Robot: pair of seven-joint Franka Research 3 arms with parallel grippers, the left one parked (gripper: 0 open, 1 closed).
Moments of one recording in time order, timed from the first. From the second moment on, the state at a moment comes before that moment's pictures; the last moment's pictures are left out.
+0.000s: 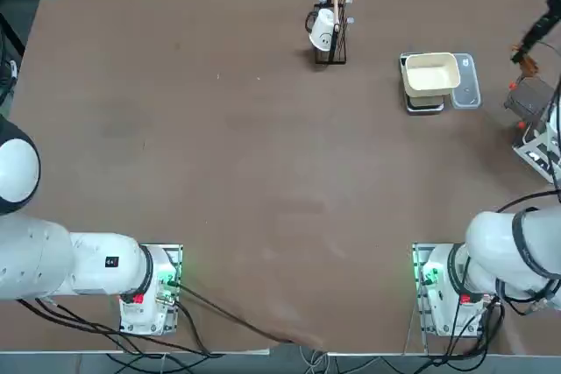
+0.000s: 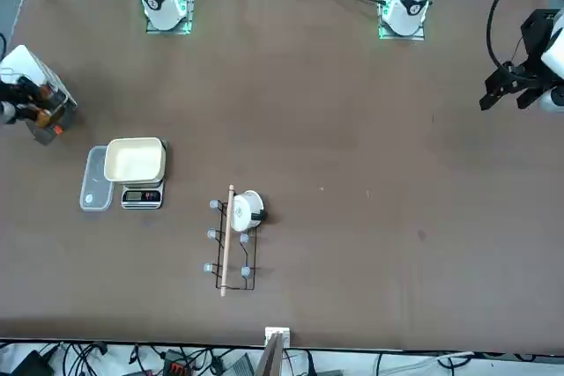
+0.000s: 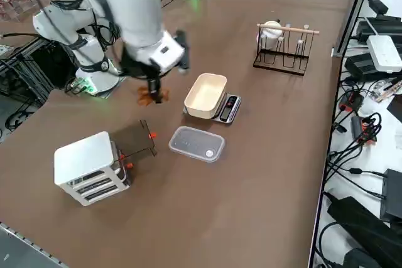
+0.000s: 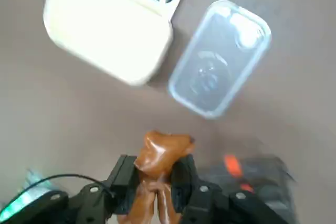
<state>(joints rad) -0.38 0.18 0.04 -1.82 0.07 1.75 -0.83</state>
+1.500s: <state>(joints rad) -0.13 0.28 -0.01 -1.84 -0.12 1.82 -0.51</state>
